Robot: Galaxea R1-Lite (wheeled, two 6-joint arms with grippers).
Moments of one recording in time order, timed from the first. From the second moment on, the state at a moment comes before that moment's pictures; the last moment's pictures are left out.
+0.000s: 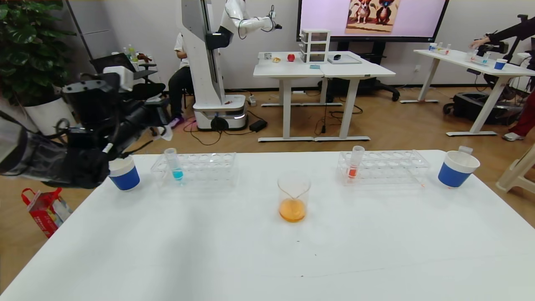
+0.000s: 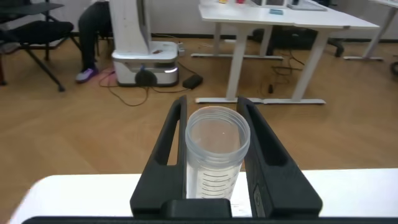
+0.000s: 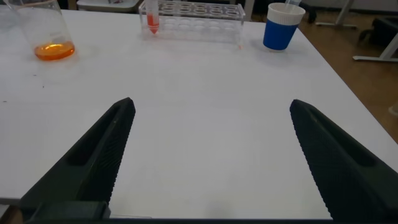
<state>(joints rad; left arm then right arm) -0.02 1.99 -1.16 -0.95 -0.01 -0.05 0.01 0.00 0.00 0.01 0.01 -0.02</state>
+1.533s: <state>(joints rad) 0.29 2.32 -1.13 -1.23 -0.11 -0.03 0.01 0.00 0.00 0.01 0.01 -0.02</state>
